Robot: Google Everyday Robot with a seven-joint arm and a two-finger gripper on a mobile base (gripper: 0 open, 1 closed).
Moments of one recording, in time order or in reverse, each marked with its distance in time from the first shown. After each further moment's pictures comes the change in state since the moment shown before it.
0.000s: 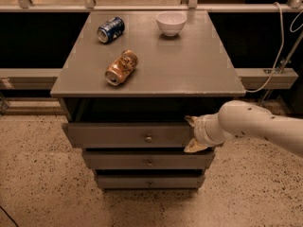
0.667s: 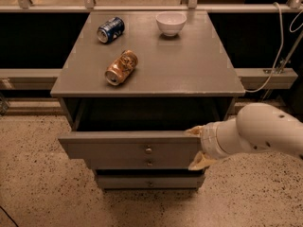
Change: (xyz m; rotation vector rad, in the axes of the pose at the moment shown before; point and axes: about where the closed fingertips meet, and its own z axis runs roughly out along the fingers) arm -0.038 0.043 -0.071 -0.037 -0.060 -0.036
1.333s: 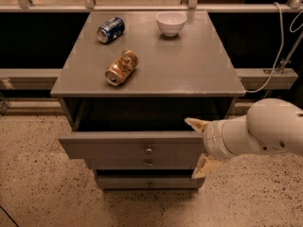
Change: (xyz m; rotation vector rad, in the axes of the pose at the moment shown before) arm -0.023 0.006 -0.038 0.009 -0.045 -0.013
